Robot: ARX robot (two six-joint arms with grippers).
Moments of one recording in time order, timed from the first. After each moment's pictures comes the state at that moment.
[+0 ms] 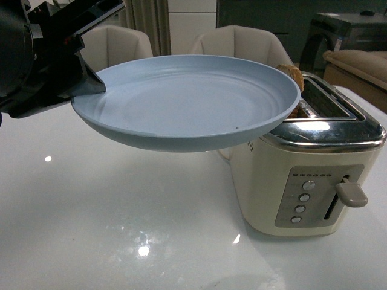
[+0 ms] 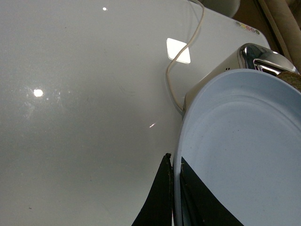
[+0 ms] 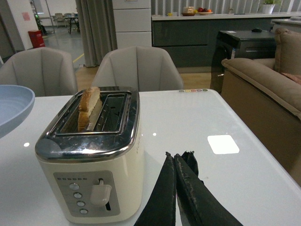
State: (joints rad) left arm -0.35 1.41 0.85 0.03 -0.02 -0.54; right arm 0.00 0.29 0.13 0.16 0.00 0.01
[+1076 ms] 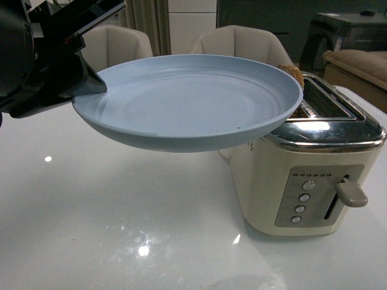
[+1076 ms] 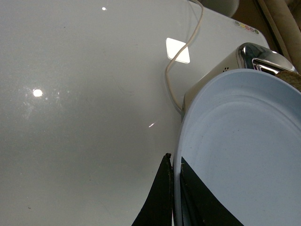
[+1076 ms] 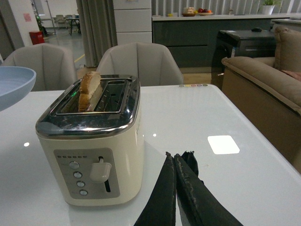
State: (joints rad) left arm -0.35 1.41 0.85 0.03 -0.02 -0.54; right arm 0.00 0.00 0.01 0.00 0.00 0.01
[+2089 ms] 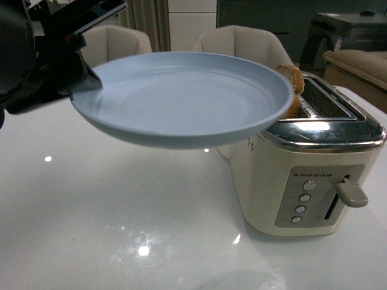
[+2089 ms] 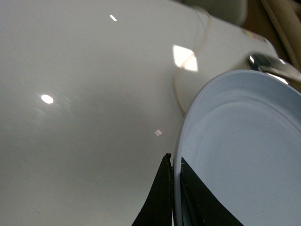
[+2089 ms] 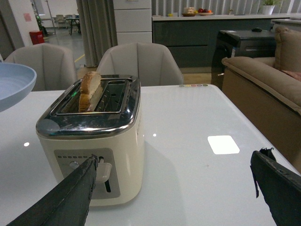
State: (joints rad) left arm -0.37 1.41 0.85 0.05 -0.11 -0.54; right arm 0.00 0.00 0.01 0.00 0.00 0.01
